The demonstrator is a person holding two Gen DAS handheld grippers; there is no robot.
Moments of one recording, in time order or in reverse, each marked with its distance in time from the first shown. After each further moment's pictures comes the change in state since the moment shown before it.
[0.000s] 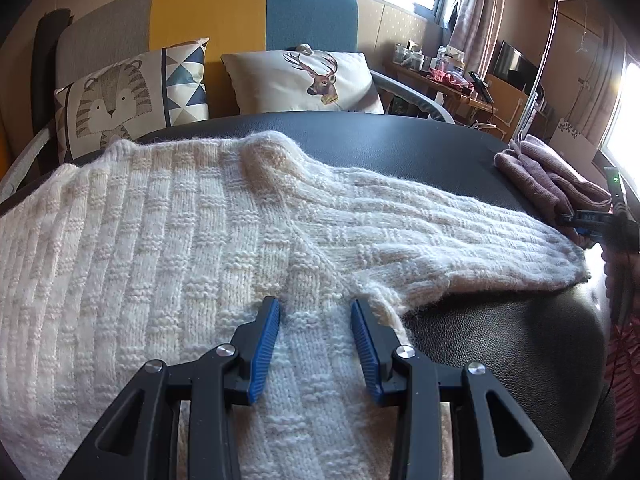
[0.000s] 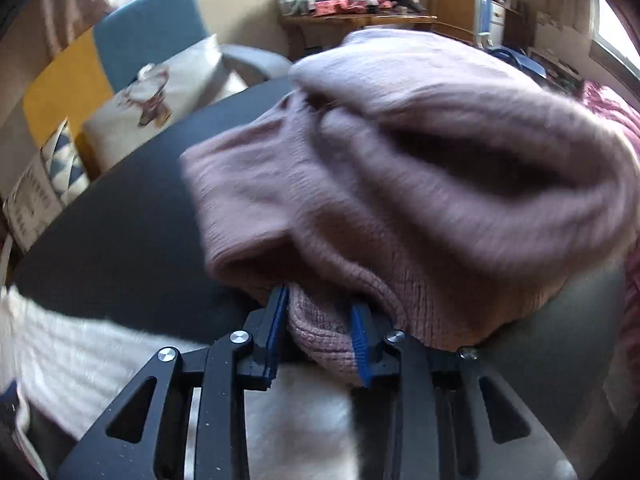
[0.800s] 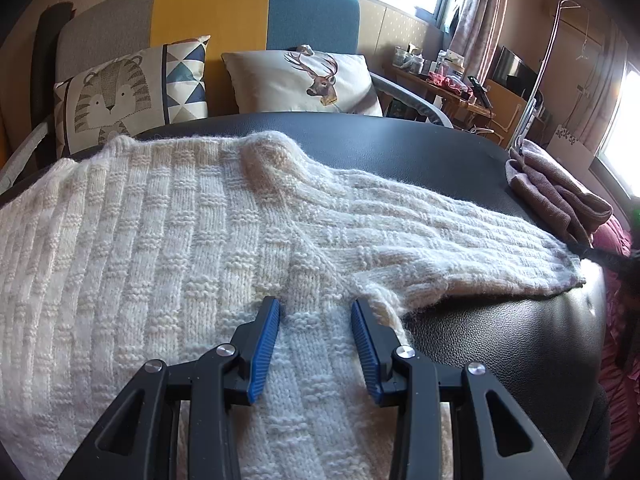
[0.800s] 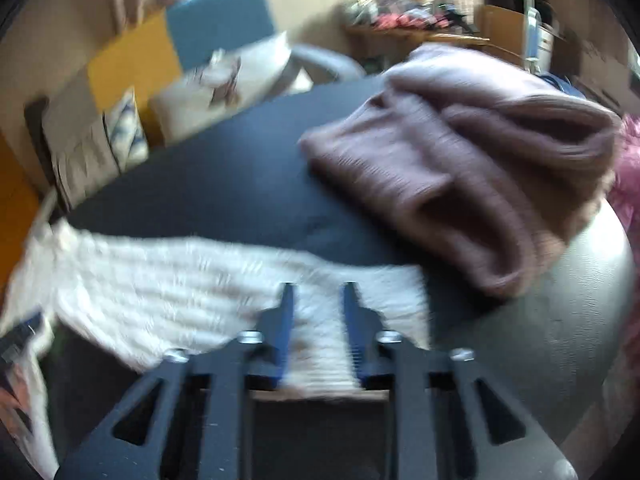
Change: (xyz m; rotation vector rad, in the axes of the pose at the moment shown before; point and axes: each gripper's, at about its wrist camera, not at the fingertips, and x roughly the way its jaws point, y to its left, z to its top) left arm -0.001 0.002 -0.001 -0.015 -0.004 -0.016; right arm -0.046 0.029 -0.054 -0.195 0.012 0.133
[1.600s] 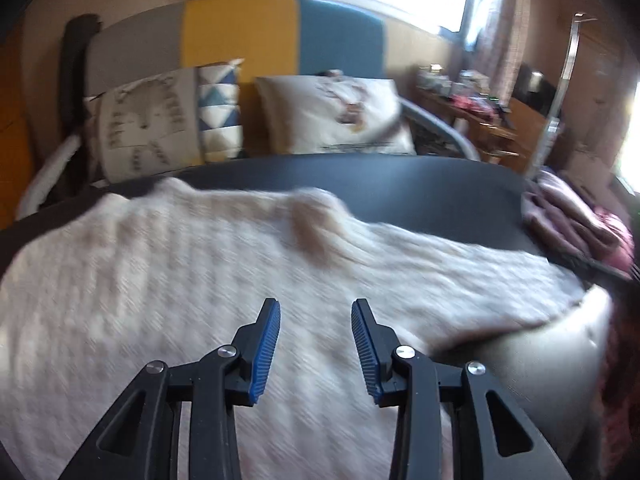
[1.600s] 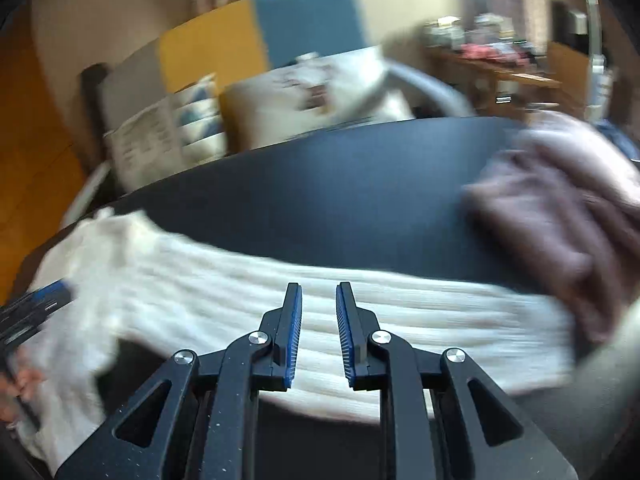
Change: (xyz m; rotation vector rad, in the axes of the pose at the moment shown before) left arm -0.027 0.031 0.044 -0.061 -0.026 0.129; right arm 0.016 0.161 0.032 -0.138 -0.050 0.246
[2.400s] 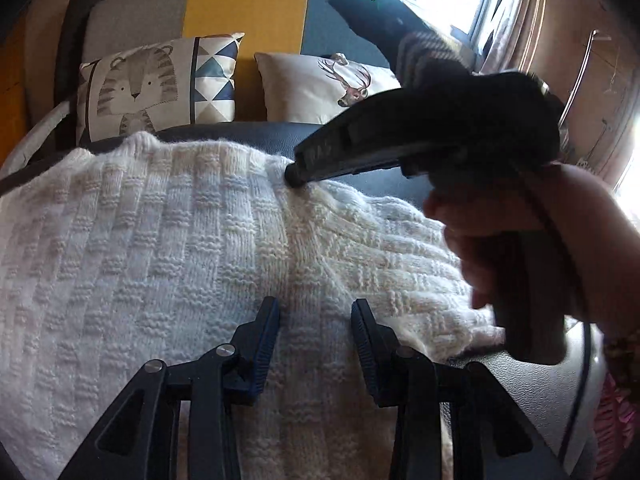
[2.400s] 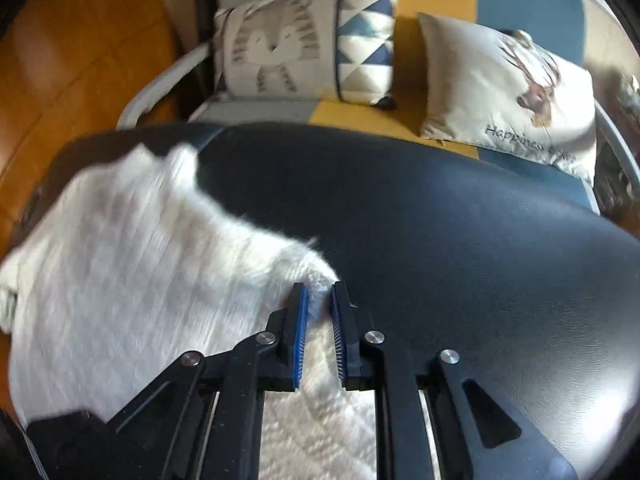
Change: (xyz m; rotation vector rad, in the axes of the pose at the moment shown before) left arm 0.035 -0.015 -0.028 -0.068 0.003 -0.103; right arm 0.169 0.188 0.076 -0.365 0.246 0.171
